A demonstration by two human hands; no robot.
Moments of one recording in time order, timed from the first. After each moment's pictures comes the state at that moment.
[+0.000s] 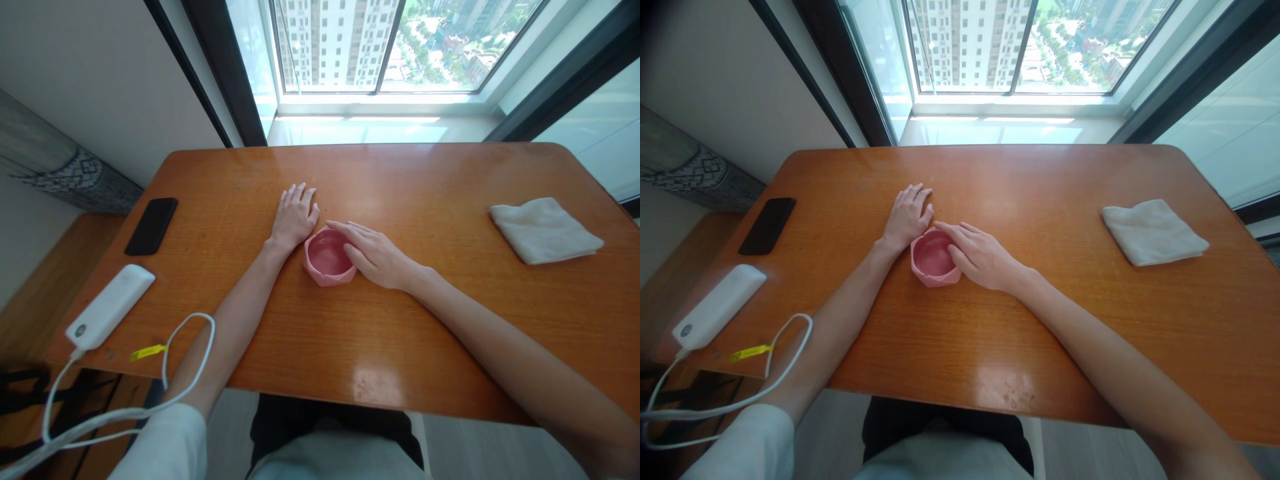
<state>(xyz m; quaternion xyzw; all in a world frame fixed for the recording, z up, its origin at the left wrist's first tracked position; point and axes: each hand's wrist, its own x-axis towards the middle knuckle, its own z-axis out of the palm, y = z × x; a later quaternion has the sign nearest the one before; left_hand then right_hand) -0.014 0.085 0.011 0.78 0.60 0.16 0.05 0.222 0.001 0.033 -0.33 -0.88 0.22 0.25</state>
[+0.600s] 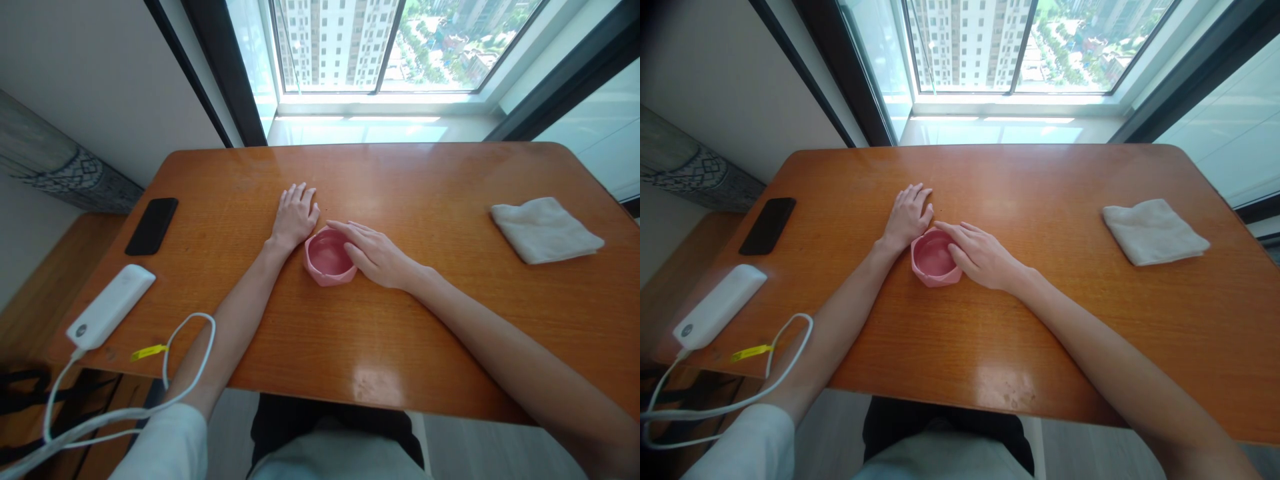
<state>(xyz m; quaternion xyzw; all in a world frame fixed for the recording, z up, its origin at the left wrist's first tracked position) -0.014 0.085 0.010 0.78 0.60 0.17 0.06 0.223 0.000 0.034 -0.33 -0.88 0.22 0.26</state>
